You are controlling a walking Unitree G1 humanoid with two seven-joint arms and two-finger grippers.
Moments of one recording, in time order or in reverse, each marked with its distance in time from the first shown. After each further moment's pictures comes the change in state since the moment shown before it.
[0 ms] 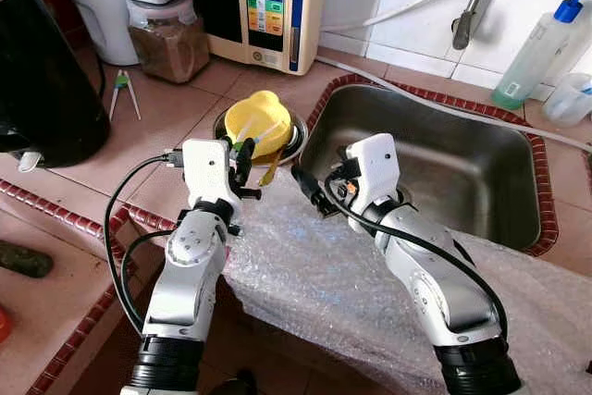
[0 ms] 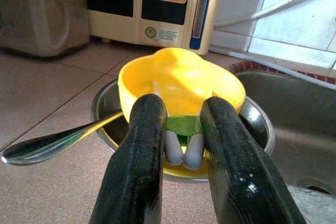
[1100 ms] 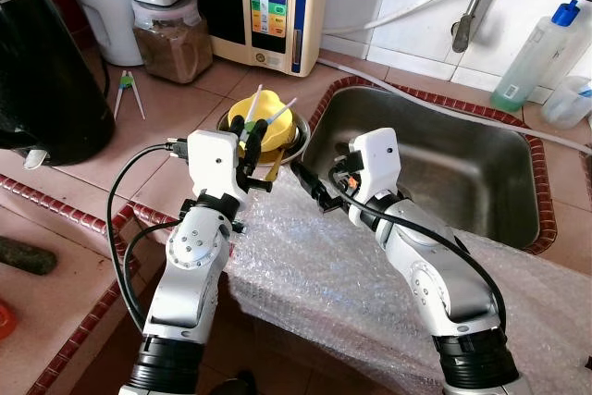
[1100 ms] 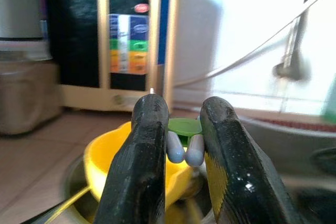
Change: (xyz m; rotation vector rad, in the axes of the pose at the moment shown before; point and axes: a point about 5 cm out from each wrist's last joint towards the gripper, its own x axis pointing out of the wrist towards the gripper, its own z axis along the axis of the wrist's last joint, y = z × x) left arm -0.003 -0.021 0.025 0.026 -0.222 -0.159; right arm 0.005 -0.008 0.007 0.129 -0.047 -0.001
